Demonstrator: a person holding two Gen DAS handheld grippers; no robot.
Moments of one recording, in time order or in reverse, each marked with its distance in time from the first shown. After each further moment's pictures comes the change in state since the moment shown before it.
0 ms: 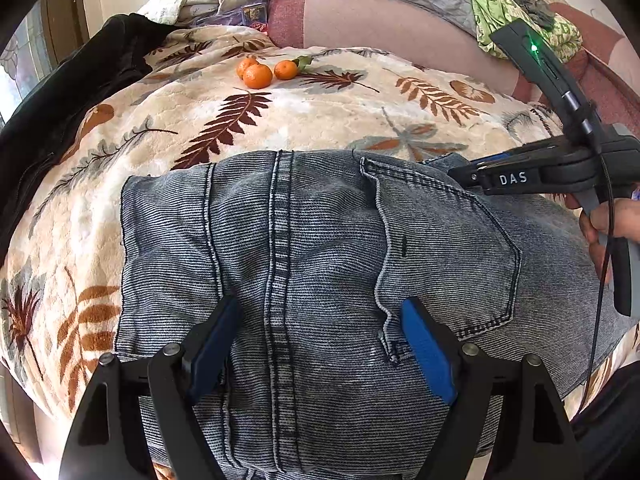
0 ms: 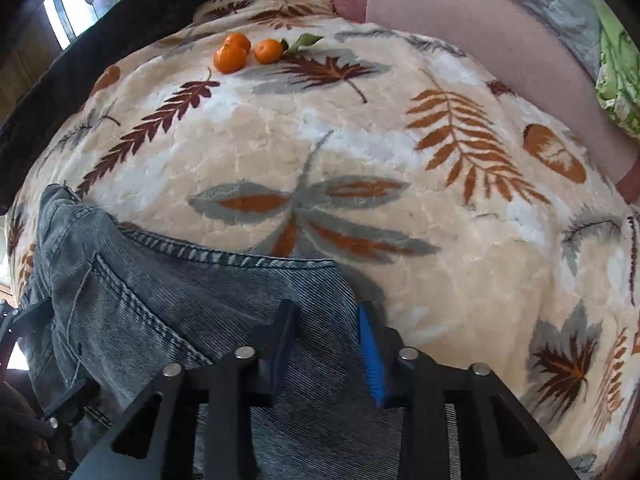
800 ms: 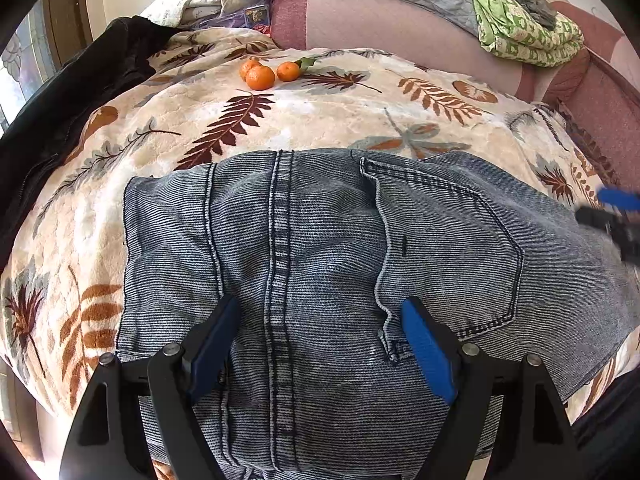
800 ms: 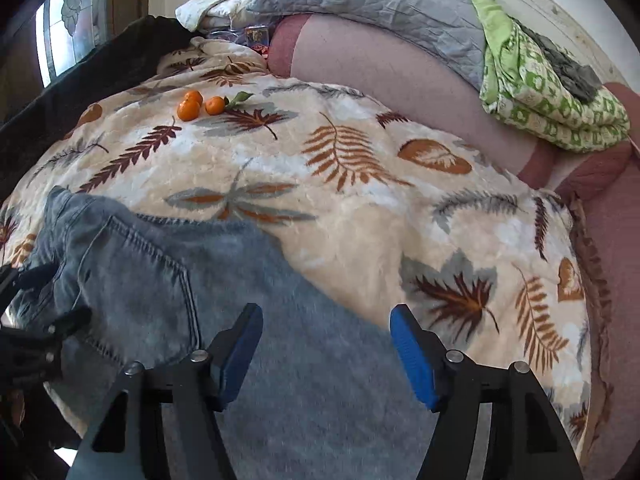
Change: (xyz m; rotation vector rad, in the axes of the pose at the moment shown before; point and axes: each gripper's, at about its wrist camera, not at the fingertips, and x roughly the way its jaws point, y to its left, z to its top) left arm 0.000 -0.003 -0.002 -0.004 -0.008 0.024; right arm -0.100 -0.034 -0.102 0.141 -0.151 -0.190
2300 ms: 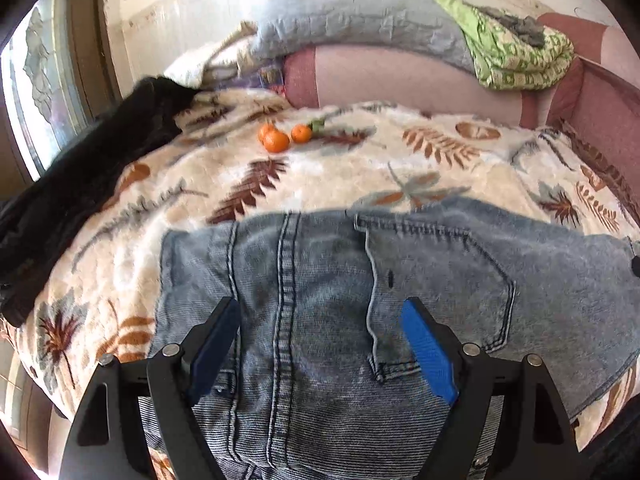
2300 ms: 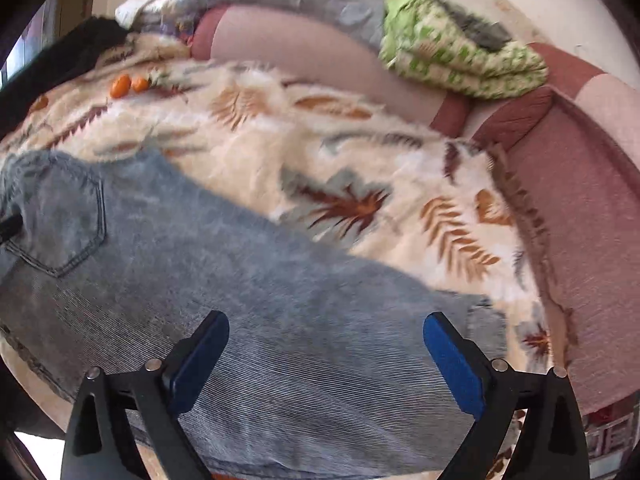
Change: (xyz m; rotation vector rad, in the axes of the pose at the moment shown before) left arm -0.034 -0.017 -0.005 0.039 -0.235 0.117; right arm -0.041 -0.057 -0.072 0.121 -0.067 -0.254
